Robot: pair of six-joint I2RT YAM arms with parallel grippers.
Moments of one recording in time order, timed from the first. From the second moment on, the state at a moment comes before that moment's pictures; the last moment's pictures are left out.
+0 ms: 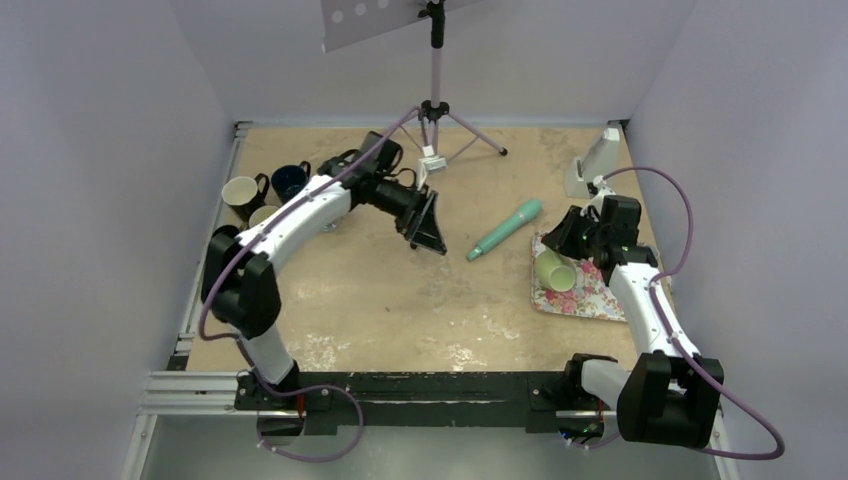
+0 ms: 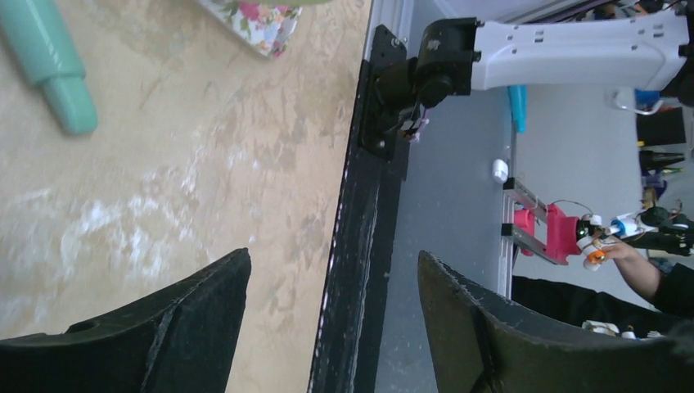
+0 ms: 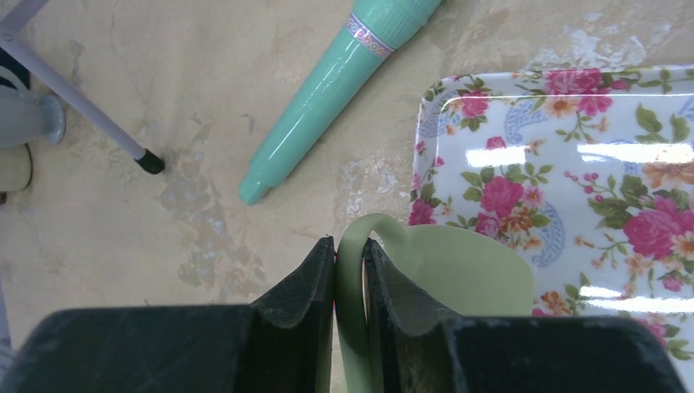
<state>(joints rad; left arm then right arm) -0.50 1.68 1.49 -0.79 1.05 0.05 -0.10 1.11 0.74 -0.37 -0.35 0.33</state>
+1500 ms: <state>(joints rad) -0.72 2.33 1.92 0.06 1.22 -0.48 -0.10 0.89 0.72 -0.27 -0.65 0.45</state>
